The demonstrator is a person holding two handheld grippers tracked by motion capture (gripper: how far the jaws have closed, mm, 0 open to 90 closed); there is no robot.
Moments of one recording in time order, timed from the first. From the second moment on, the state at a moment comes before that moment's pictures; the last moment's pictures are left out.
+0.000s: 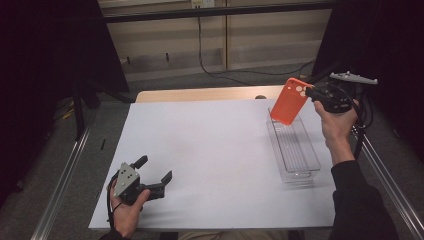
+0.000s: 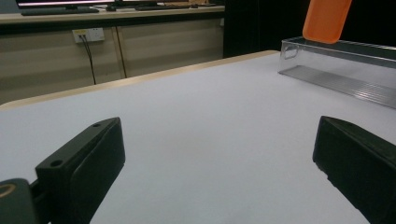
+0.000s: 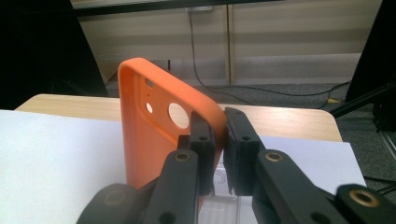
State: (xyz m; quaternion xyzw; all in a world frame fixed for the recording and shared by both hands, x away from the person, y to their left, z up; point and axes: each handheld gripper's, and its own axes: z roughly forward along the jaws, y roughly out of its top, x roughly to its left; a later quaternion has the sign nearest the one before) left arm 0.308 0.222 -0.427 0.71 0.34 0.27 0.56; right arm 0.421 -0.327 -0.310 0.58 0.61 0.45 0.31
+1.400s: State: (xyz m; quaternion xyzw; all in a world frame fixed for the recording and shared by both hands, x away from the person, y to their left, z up) left arm 0.311 0.222 -0.428 0.71 0.34 0.27 0.55; right arm 0.451 -0.323 -0.339 0.57 0.63 0.39 0.35
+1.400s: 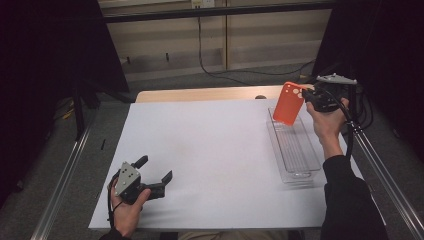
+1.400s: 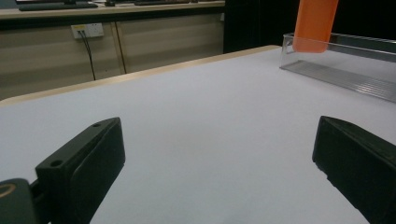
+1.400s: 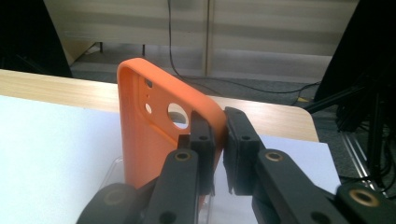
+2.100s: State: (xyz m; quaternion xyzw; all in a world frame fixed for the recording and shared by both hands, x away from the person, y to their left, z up) left arm 0.310 0.222 -0.428 0.71 0.34 0.28 0.55; right arm 0.460 -0.308 -0.353 0.57 0.64 0.36 0.37
